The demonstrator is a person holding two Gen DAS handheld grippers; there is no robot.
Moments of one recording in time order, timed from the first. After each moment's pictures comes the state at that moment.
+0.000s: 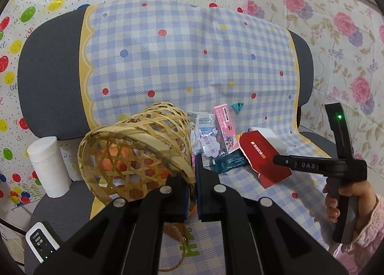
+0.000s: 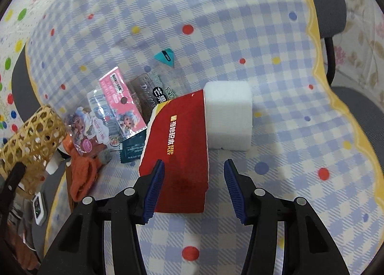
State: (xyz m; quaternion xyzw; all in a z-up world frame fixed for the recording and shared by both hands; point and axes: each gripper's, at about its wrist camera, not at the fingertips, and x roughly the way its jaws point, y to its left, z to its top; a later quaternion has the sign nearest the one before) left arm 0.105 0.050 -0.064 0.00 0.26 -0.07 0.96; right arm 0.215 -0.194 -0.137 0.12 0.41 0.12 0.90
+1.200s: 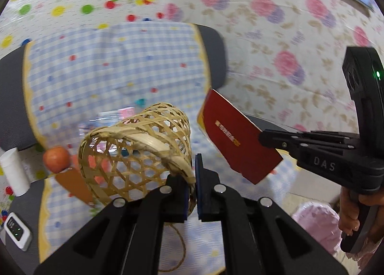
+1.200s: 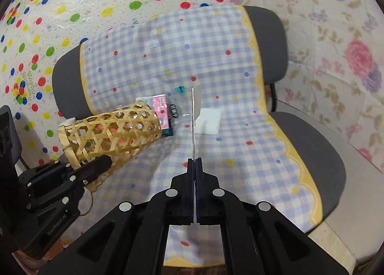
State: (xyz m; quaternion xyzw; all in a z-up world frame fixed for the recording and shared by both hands) left arm -0.007 -0.066 -0.057 0.05 0.24 -0.24 0.94; right arm -0.004 -0.219 -0.055 0.05 0.29 0.07 0.95
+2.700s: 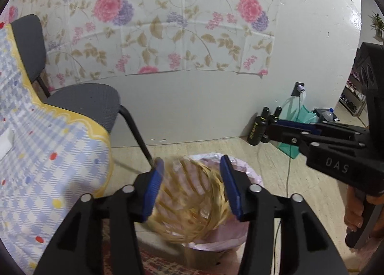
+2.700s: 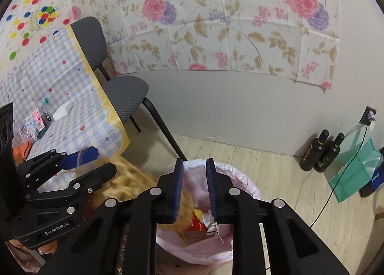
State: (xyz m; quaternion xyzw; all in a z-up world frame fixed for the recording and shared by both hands) left arm -0.134 -0.298 -0.125 0.18 0.30 -0.53 0.77; right arm -0.246 -0.408 -0.127 0.18 0.31 -0.26 0.89
